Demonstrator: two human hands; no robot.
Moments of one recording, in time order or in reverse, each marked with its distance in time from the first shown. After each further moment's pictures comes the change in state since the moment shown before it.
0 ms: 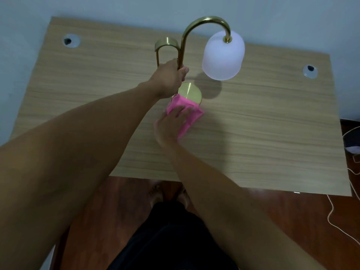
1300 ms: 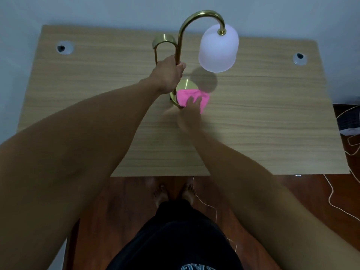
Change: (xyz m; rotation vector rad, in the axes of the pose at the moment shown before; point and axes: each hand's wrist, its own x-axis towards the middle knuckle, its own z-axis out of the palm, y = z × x) left_hand 0.008 -0.005 0.002 0.001 -0.028 0.008; right_hand 0.032 0.029 -0.064 -0.123 -0.154 -0.092
